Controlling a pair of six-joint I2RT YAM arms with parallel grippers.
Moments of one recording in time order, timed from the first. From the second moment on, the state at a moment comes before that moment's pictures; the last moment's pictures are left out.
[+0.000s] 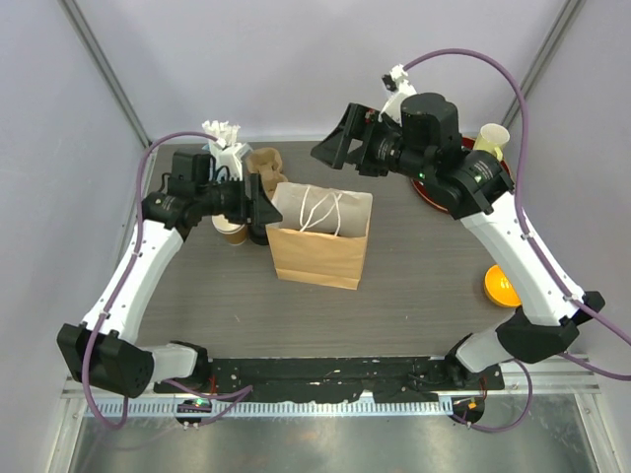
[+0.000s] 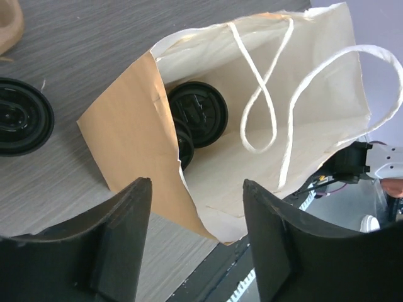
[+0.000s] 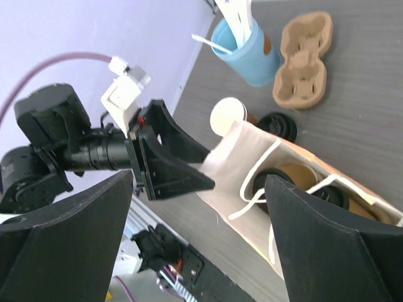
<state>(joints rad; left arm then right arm) -0.26 1.28 1.30 -0.71 0.63 -0.24 0.70 1.49 1.97 -0.81 -0.07 0.65</state>
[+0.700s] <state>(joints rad) -0.05 1.30 1.72 -0.65 0.27 -0.23 0.42 1.64 1.94 -0.48 -0.24 0.73</state>
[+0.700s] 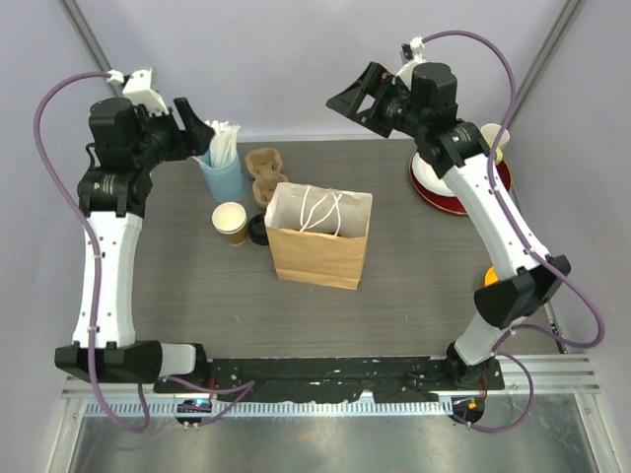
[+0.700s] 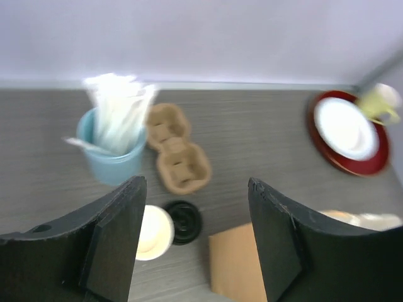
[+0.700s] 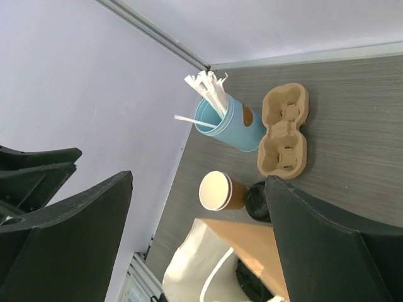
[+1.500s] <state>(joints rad) 0.21 1.90 1.91 -0.69 0.38 -0.23 0.25 1.96 2.10 -0.51 -0.50 0.76</state>
